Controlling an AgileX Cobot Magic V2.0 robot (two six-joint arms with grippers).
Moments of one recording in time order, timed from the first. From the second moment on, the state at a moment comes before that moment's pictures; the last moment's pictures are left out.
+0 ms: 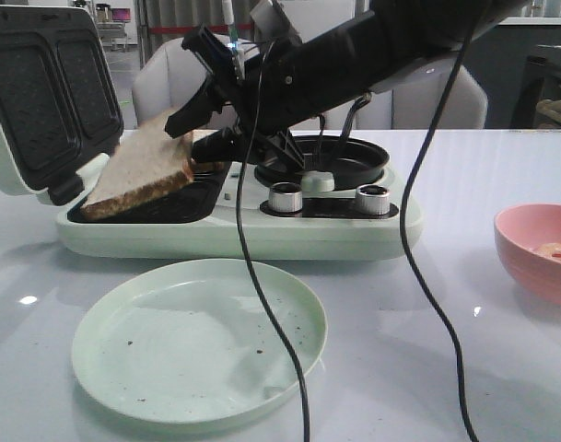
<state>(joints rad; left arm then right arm) -0.89 0.70 -0.78 0.17 0.70 -0.18 0.40 2.13 -1.53 1.53 0.62 -0.84</state>
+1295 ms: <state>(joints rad) -0.89 0.70 -0.78 0.19 0.70 -0.18 0.40 1.00 -0.99 0.05 0.93 -0.04</state>
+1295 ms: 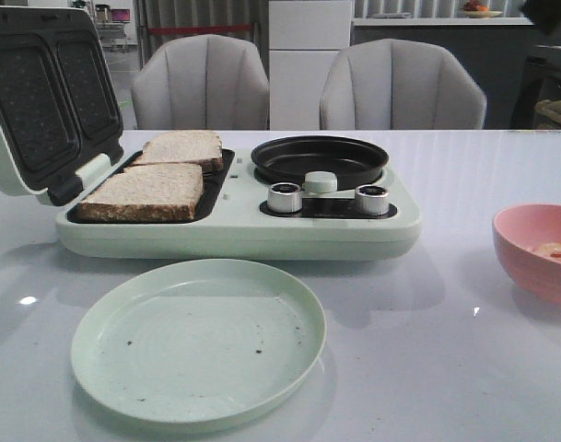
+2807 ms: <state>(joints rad) -0.17 1.23 -0.97 0.01 0.93 0.01 0.40 0.62 -0.66 0.01 0.93 0.02</state>
